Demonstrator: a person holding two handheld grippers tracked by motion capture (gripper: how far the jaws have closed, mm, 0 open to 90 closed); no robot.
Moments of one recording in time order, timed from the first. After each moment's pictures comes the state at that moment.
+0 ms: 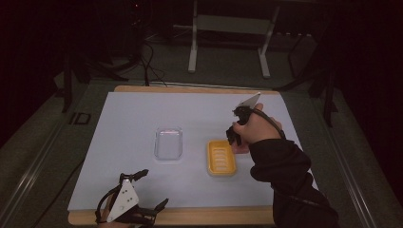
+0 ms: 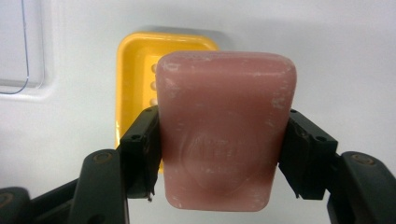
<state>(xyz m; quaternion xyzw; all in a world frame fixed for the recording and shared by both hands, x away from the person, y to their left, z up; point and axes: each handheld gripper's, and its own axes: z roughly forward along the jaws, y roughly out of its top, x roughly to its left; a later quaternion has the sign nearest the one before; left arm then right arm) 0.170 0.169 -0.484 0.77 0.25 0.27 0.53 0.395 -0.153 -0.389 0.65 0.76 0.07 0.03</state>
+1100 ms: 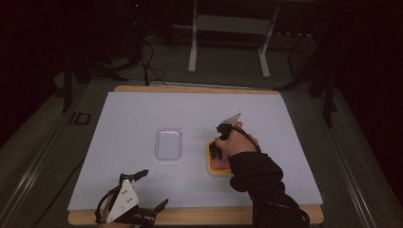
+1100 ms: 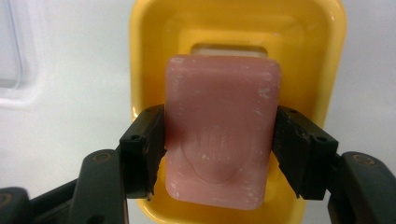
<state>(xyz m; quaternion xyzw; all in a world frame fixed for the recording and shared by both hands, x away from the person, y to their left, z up) 0.169 0.169 -0.484 0.77 0.25 0.27 0.53 0.397 -0.118 -0.472 0.66 0.75 0.07 -0.03</state>
